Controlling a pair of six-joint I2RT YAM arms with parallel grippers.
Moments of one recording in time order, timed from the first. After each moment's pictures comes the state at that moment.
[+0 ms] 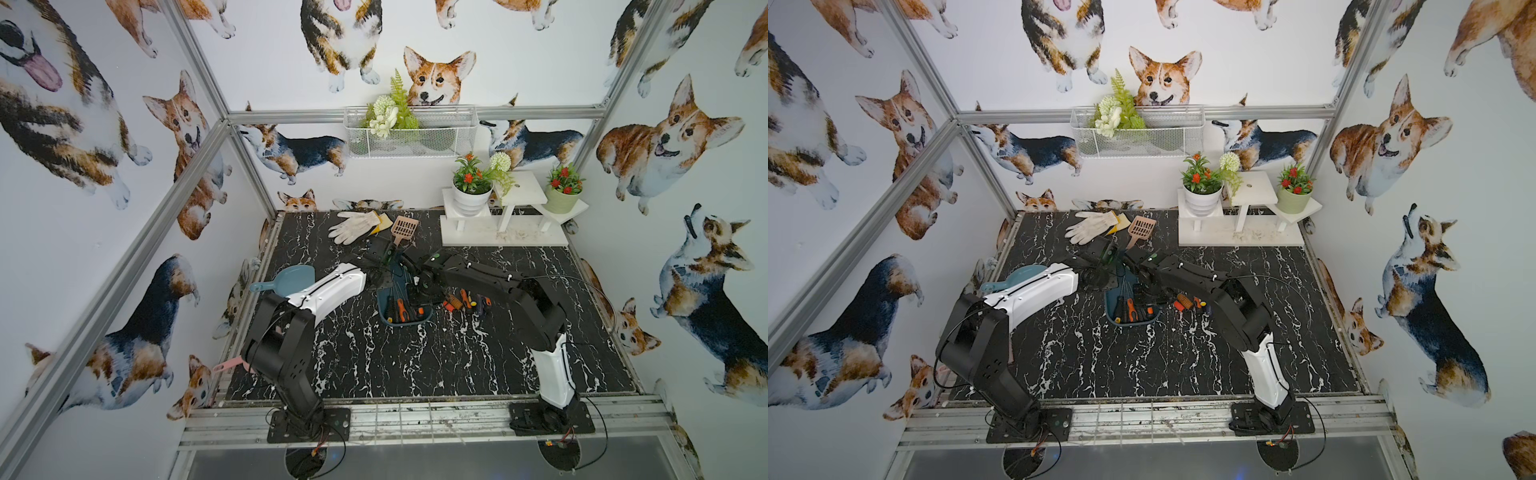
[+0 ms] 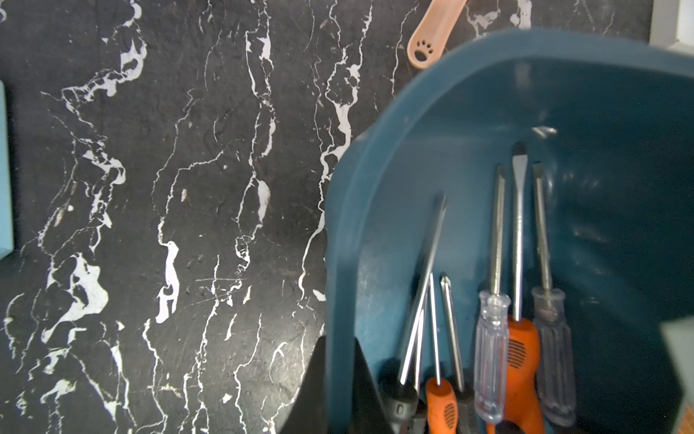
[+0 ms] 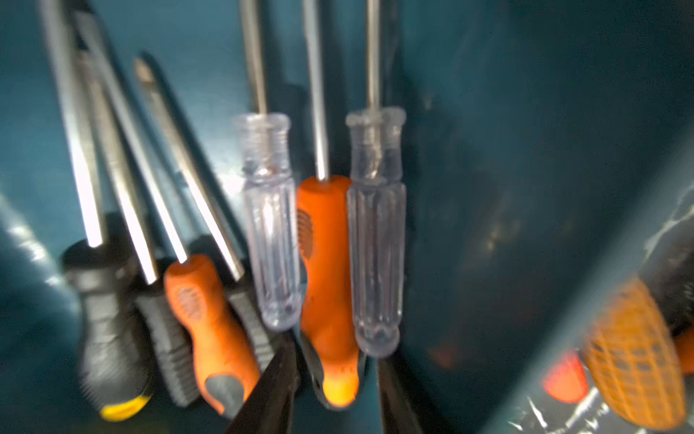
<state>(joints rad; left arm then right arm) -0.51 1.70 1.21 -0.62 -0.22 -0.60 0.85 2.10 1.65 -0.93 -0.01 0.63</state>
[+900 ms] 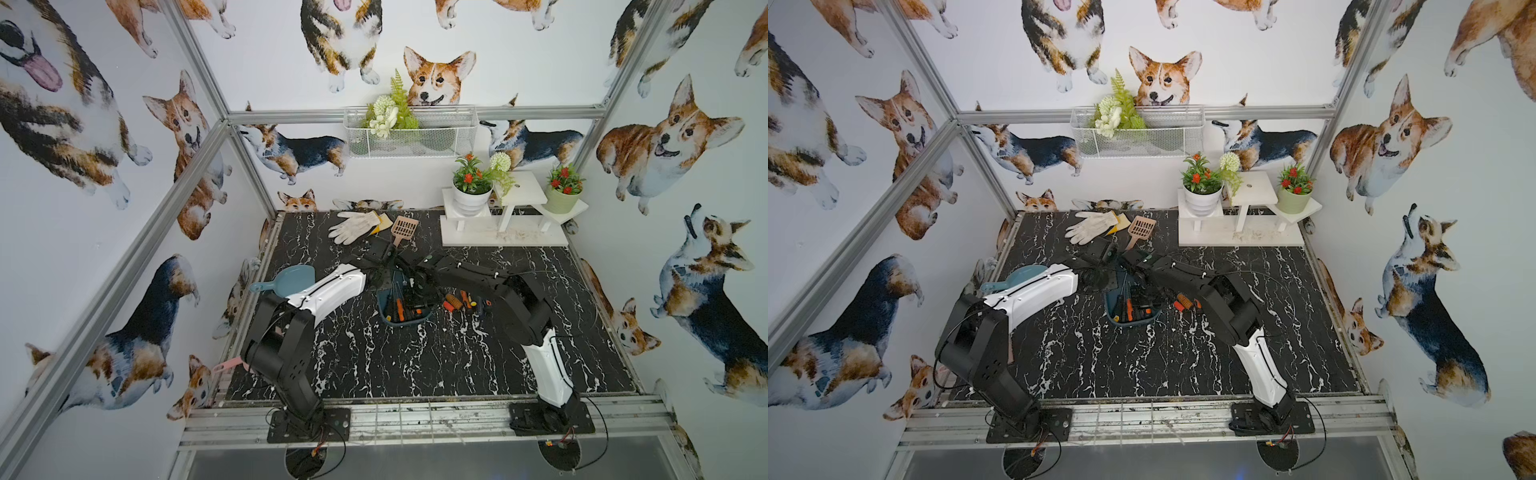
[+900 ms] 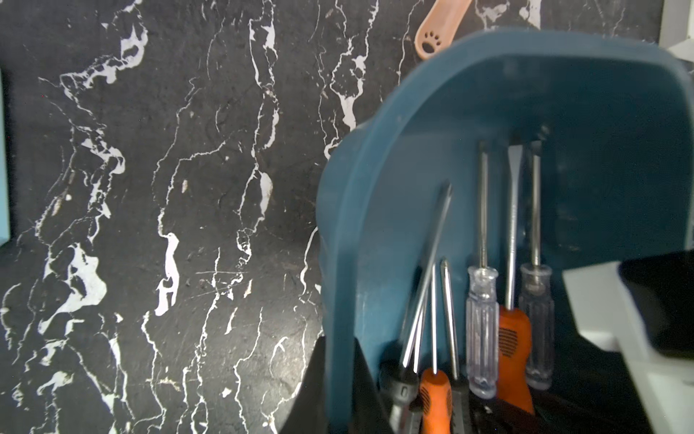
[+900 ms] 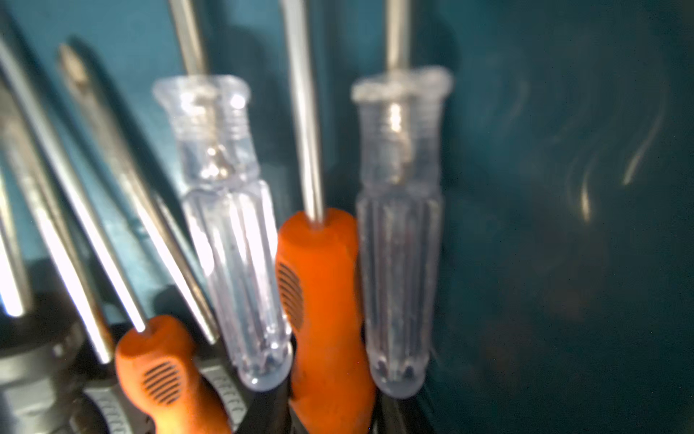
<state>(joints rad) -0.51 1.69 1.19 -0.62 -0.22 -0.61 0.85 2.18 1.66 -0.91 -0.03 0.66</state>
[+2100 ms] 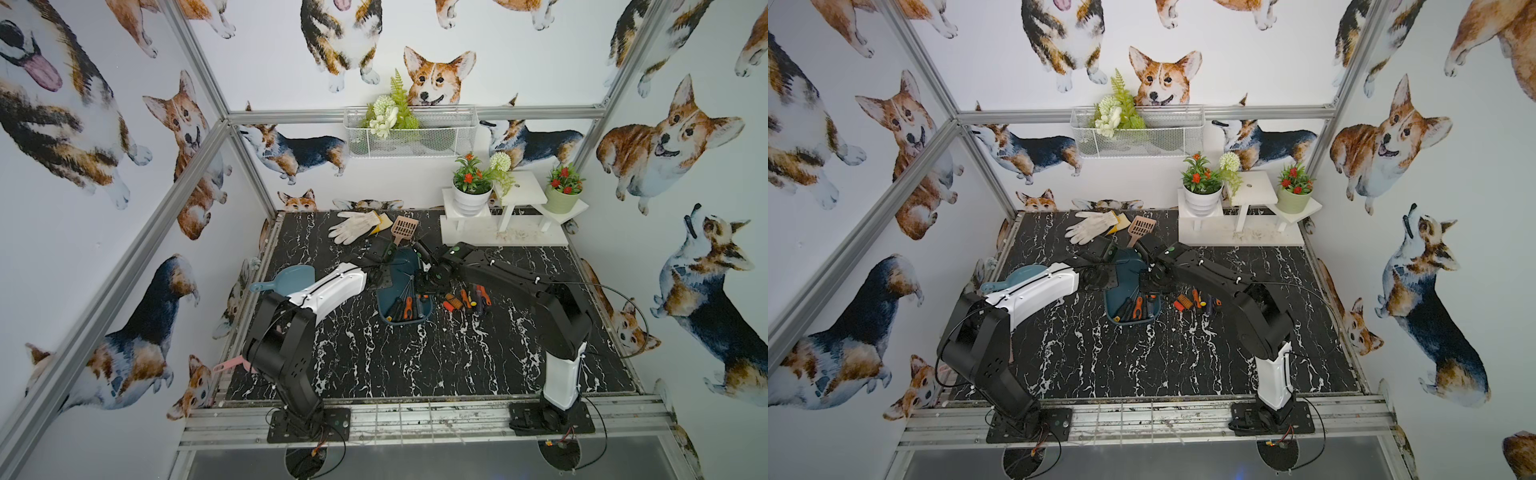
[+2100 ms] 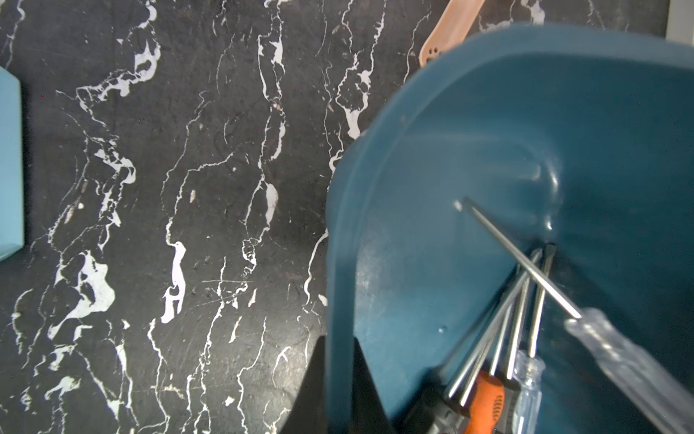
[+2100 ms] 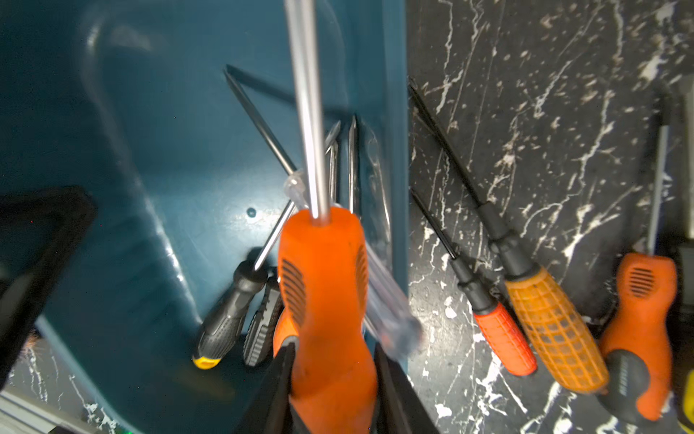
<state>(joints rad) -0.51 1.71 1.21 -0.63 -0.25 -0.62 0.79 1.90 1.55 -0.82 -0.04 0.68</state>
